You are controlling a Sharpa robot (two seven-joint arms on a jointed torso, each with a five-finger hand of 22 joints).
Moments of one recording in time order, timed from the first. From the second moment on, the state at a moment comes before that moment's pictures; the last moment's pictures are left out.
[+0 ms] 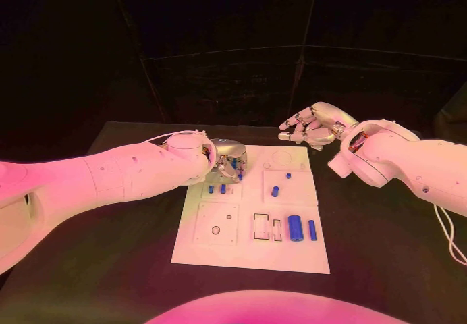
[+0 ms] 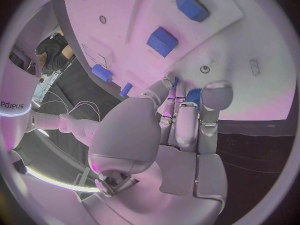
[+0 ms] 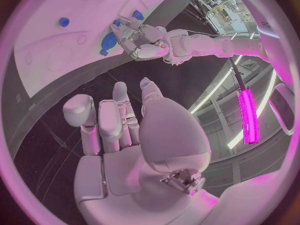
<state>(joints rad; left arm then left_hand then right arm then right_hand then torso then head) 1.24 -0.53 -0.17 1.18 -1.43 -0.04 0.02 1.36 -0.02 0.27 -0.15 0.05 1.02 0.12 0.20 0.15 1.04 0.06 0.33 0.15 1.47 -0.02 1.27 1.18 0.14 1.44 0.07 0.96 0.85 1.24 -0.78 -0.01 1.43 -0.95 -0.28 0.05 1.32 -0.01 -0.10 0.17 0.36 0.92 0.15 0.10 0.07 1.11 0.06 0.77 0.74 1.47 -0.02 1.18 1.10 0.11 1.26 0.09 1.29 0.92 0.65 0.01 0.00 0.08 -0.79</state>
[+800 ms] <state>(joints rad) 1.22 -0.57 -0.16 1.20 -1.43 -0.11 0.03 1.34 -0.01 0.36 -0.17 0.05 1.06 0.12 0.18 0.13 1.10 0.06 0.30 0.11 1.47 -0.03 1.27 1.16 0.12 1.44 0.07 1.03 0.94 1.24 -0.78 -0.01 1.43 -0.94 -0.28 0.05 1.32 -0.01 -0.10 0.17 0.36 0.92 0.15 0.10 0.07 1.11 0.06 0.77 0.74 1.47 -0.02 1.18 1.10 0.11 1.26 0.09 1.28 0.92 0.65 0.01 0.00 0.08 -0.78</state>
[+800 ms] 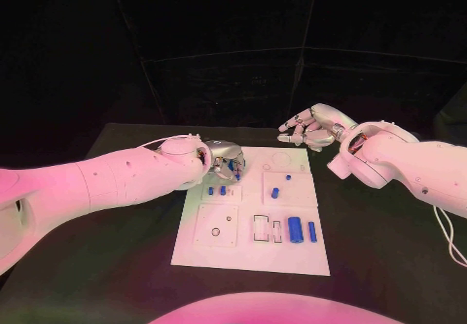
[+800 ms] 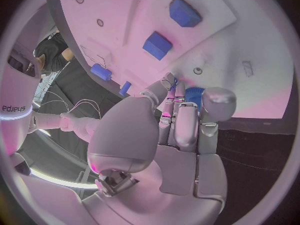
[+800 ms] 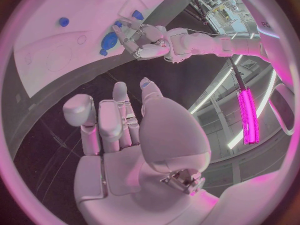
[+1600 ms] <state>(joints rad) 1.23 -0.71 -0.12 1.30 -1.39 -0.12 0.04 1.32 -0.02 0.39 -0.18 0.05 1.08 0.12 0.17 0.12 1.12 0.06 0.27 0.09 1.47 -0.03 1.27 1.15 0.12 1.44 0.07 1.05 0.96 1.24 -0.78 -0.01 1.43 -0.94 -0.28 0.05 1.32 -0.01 -0.10 0.17 0.36 0.92 0.15 0.10 0.07 1.11 0.06 0.77 0.74 1.47 -0.02 1.18 1.10 0.11 1.26 0.09 1.28 0.92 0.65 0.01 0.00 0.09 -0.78</state>
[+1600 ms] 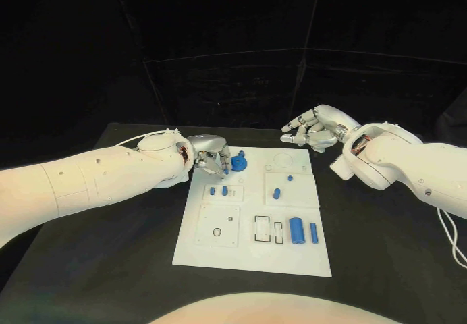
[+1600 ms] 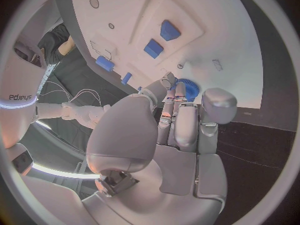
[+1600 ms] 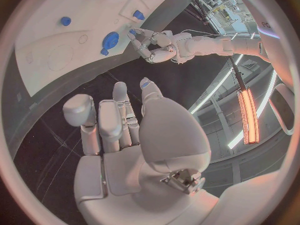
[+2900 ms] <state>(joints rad) 1.23 -0.69 -0.12 1.27 -1.37 -0.03 0.01 1.31 -0.03 0.40 -0.19 0.05 1.08 0.12 0.17 0.11 1.13 0.05 0.26 0.09 1.47 -0.02 1.27 1.14 0.12 1.44 0.07 1.05 0.96 1.24 -0.78 -0.01 1.43 -0.94 -0.28 0.05 1.32 -0.01 -0.10 0.17 0.36 0.92 0.15 0.10 0.07 1.11 0.06 0.77 0.74 1.47 -0.02 1.18 1.10 0.11 1.26 0.09 1.28 0.92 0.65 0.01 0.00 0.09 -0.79</state>
